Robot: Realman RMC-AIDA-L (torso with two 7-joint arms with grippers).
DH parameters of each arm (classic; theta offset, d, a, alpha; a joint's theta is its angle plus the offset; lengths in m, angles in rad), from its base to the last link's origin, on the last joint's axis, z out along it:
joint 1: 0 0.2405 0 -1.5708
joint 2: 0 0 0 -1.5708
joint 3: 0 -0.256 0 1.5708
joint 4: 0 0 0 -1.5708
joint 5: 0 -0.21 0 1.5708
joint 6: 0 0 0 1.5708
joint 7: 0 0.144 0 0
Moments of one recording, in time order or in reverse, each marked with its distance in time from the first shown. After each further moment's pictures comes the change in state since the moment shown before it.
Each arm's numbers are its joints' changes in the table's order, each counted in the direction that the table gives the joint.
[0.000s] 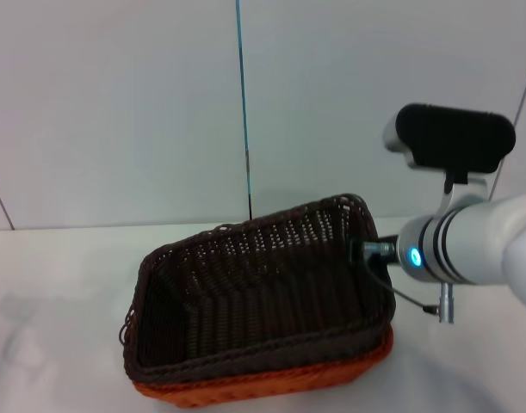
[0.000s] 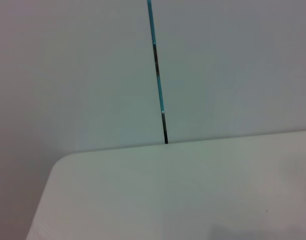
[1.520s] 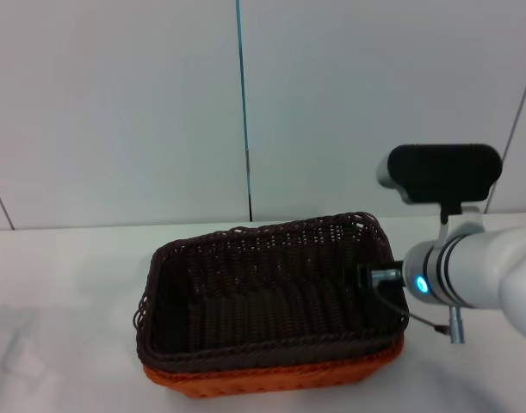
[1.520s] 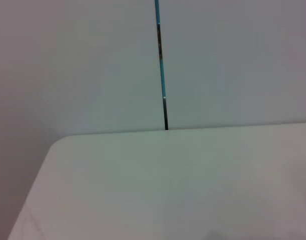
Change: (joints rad) left arm -0.032 -0.054 0.023 0.085 -0.003 0.040 0.002; right arm -0.019 -0.003 0.033 -0.126 0.006 0.119 -0.104
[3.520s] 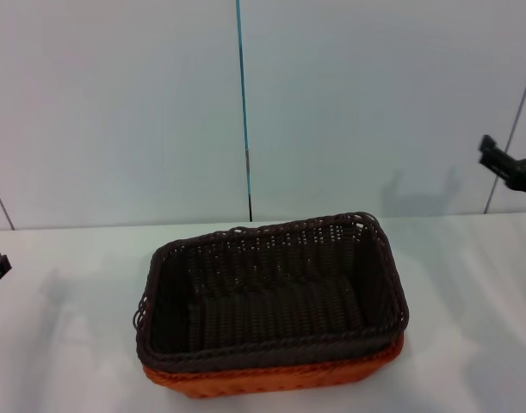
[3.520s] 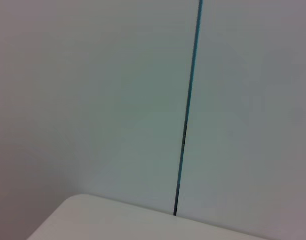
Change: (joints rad) left arm 0.011 -0.356 0.463 -0.125 -0.006 0.205 0.301; right arm -0.230 -0.003 -0.498 -0.504 0.459 1.435 0.007
